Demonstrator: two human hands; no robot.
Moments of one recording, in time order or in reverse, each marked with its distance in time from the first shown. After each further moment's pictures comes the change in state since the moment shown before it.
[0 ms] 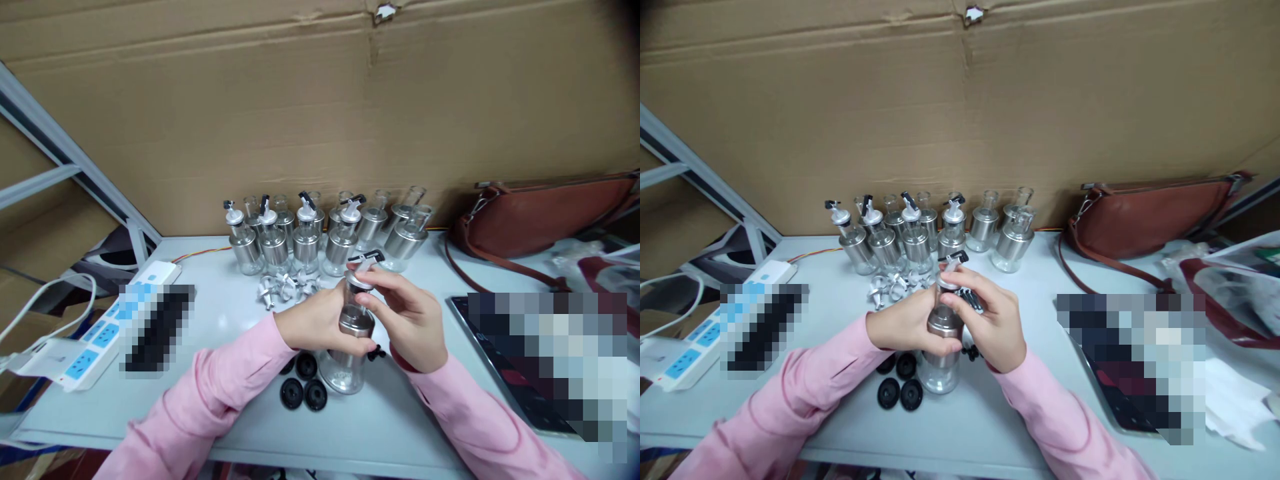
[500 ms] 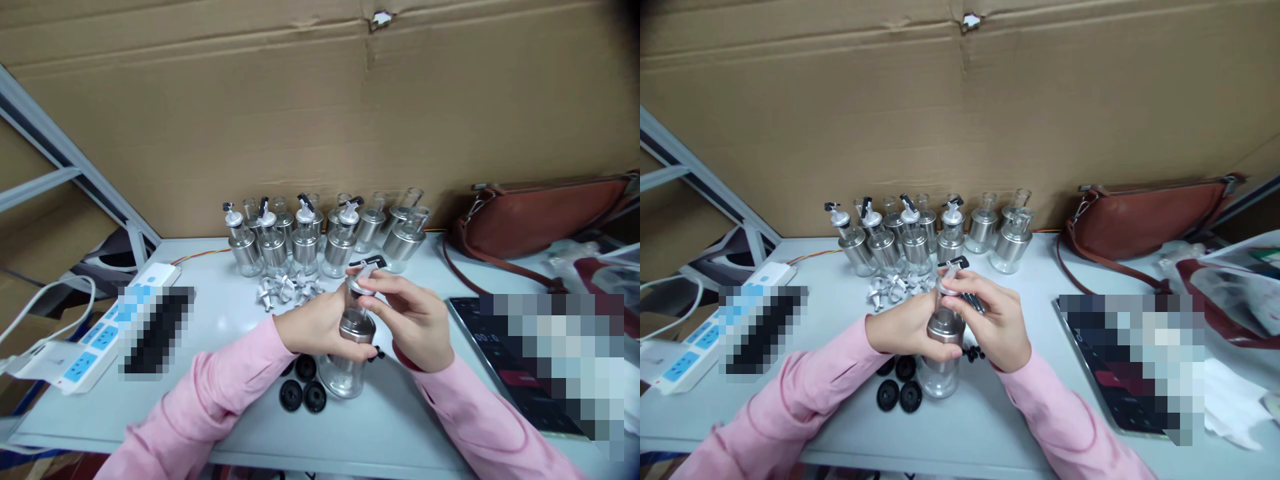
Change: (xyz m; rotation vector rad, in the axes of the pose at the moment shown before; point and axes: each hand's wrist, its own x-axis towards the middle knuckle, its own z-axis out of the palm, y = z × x) left_hand -0.001 -0.001 0.002 -0.029 -0.018 0.037; right_hand 0.008 -0.007 -0.006 0.031 -0.038 -0.084
